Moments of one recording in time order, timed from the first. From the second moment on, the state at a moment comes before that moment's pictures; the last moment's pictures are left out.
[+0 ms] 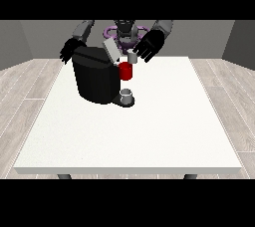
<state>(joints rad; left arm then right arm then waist) -1.14 0.48 0.14 -0.67 -0.62 -0.15 -0.12 -0.34 -0.03 -0.03 -1.35 -0.01 -0.16 -0.08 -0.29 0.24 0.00</state>
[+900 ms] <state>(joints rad) -1.15 0.43 0.12 -0.64 -0.65 -0.13 -0.12 -0.32 -0.04 -0.04 -1.38 -0.03 -0.16 -0.05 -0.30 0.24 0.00</state>
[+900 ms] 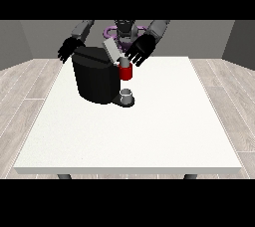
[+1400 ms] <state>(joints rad) -1.17 0.42 0.12 -0.63 -0.67 -0.13 -0.11 -0.30 -0.02 -0.04 -1.38 -0.03 -0.17 -0.09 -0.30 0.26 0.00</state>
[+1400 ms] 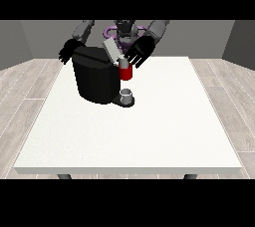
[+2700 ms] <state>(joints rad) -1.17 0.43 0.11 -0.62 -0.70 -0.14 -0.14 -0.33 -0.05 -0.07 -1.36 -0.04 -0.17 -0.07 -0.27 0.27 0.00</state>
